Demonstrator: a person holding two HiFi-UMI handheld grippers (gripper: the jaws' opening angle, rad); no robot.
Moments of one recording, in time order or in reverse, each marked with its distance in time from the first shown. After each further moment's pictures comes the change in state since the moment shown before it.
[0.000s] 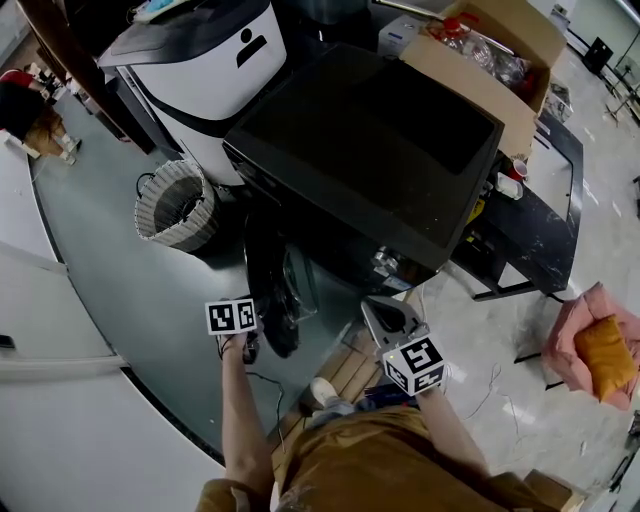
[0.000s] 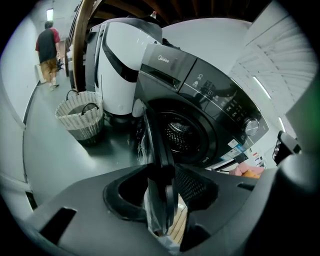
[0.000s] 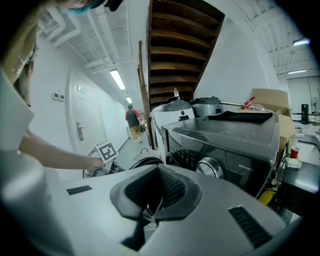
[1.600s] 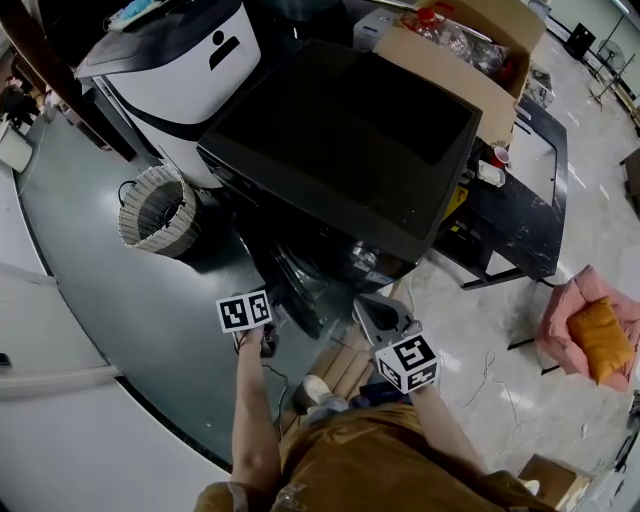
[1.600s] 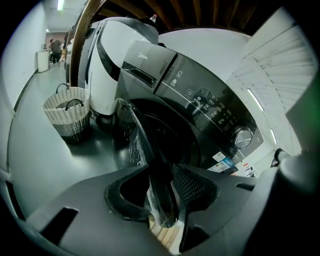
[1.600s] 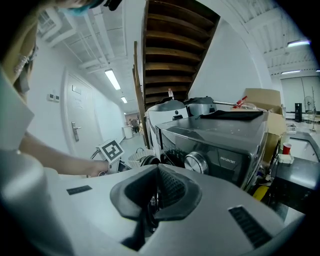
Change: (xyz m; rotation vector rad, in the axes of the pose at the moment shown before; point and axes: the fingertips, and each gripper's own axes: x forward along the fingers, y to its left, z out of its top) left arm 0.035 -0.083 0.020 -0.066 -0.073 -0.111; right arm -0.019 -0.019 -0.010 0.028 0.003 -0.053
